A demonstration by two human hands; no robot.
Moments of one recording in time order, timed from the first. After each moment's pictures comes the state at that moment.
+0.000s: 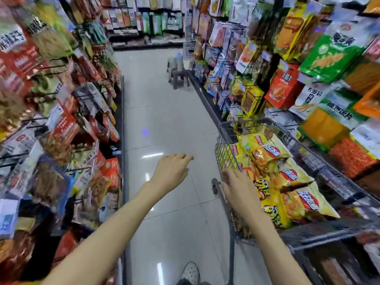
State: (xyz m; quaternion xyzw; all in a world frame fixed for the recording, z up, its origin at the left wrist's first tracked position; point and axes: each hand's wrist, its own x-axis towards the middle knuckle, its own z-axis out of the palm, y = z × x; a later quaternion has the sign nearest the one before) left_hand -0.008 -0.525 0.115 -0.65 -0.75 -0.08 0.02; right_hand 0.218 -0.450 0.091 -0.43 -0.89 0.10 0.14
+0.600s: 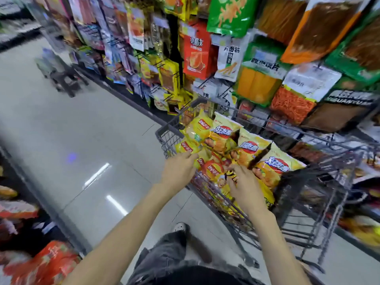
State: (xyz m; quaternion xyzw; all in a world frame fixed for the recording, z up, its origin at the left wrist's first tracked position) left_hand 0.017 -0.226 0.062 -0.83 -0.55 -0.03 -0.11; right_hand 0.232 -0.297 0.036 -0.71 -0.66 0.16 0.17
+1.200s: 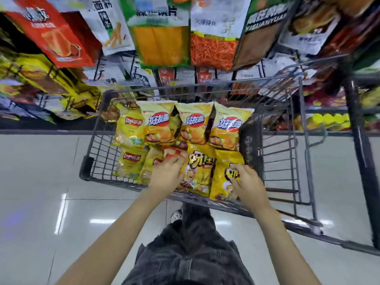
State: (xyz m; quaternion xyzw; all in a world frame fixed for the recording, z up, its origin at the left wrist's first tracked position) left_hand 0.115 -0.114 -0.033 -0.93 -0.29 0.16 -0.18; right_hand 0.286 -0.319 -0.034 -0.89 -0.36 0.24 0.15
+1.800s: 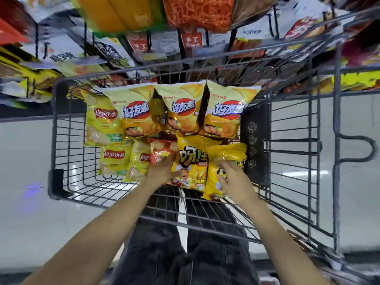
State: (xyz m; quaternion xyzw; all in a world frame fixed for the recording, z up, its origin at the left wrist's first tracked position) left_hand 0.168 -0.069 -0.172 -0.78 -0.34 0.41 -0.32; right_hand 0.321 -0.278 -0.113 -0.85 -0.33 0.40 0.13
